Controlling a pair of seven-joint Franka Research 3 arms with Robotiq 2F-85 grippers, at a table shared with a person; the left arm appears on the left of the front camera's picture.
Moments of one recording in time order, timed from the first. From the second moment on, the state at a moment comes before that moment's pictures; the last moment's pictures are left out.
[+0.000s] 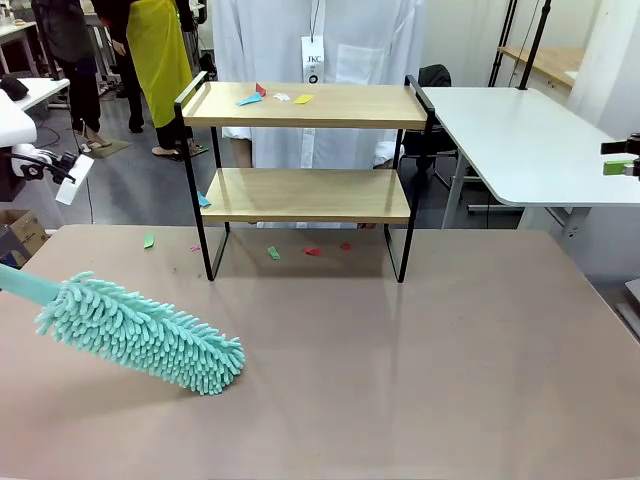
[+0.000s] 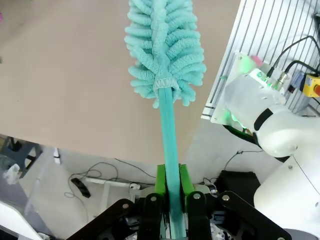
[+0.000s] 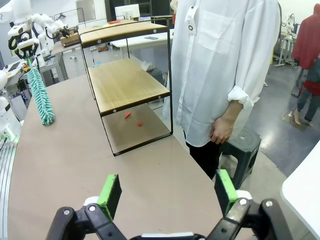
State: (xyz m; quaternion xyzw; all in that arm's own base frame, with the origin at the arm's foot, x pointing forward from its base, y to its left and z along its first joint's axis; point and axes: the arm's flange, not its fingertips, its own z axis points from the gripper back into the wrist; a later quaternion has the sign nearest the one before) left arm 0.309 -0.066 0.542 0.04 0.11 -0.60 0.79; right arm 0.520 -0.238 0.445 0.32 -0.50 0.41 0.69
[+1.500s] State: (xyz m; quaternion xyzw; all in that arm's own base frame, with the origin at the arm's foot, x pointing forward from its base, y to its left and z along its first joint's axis) left arm 0.309 -0.066 0.542 0.04 0.11 -0.60 0.79; right arm 0.520 -0.238 0.445 0.32 -0.50 0.41 0.69
